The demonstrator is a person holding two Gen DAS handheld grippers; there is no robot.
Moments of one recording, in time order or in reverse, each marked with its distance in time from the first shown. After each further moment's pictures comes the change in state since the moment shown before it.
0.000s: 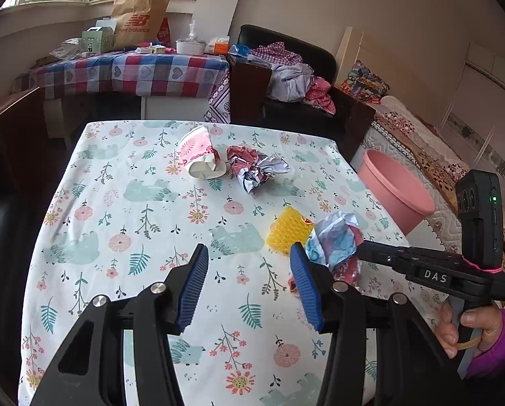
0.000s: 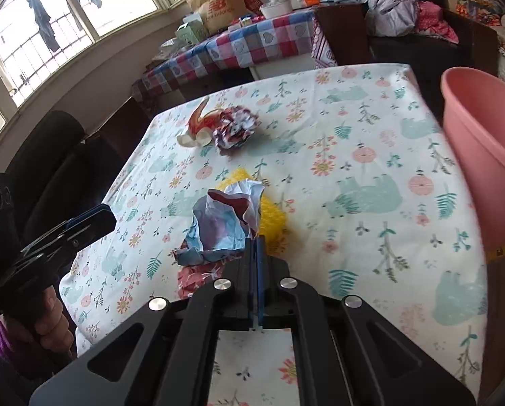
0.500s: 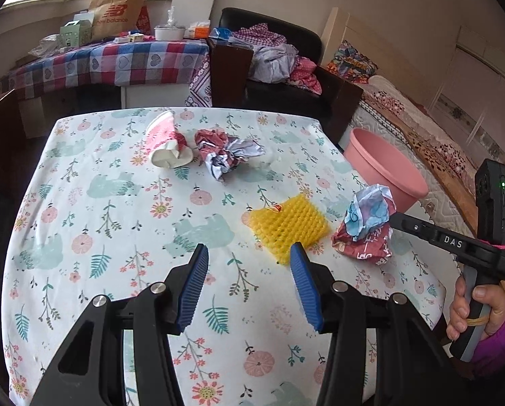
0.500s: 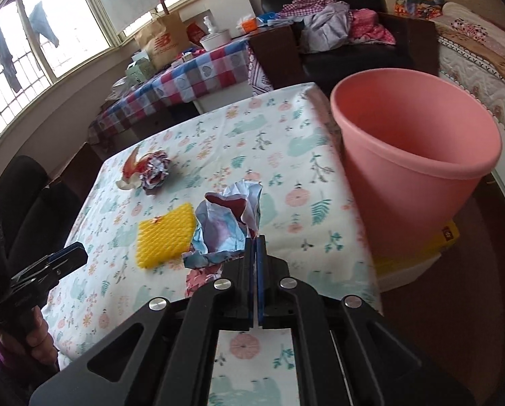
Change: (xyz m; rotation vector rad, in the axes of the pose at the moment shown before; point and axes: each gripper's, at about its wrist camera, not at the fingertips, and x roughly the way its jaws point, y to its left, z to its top) left arm 0.030 -0.029 0.006 0.065 0.086 -0.050; right arm -0.039 -0.062 -0.003 0.117 -0.107 -0.160
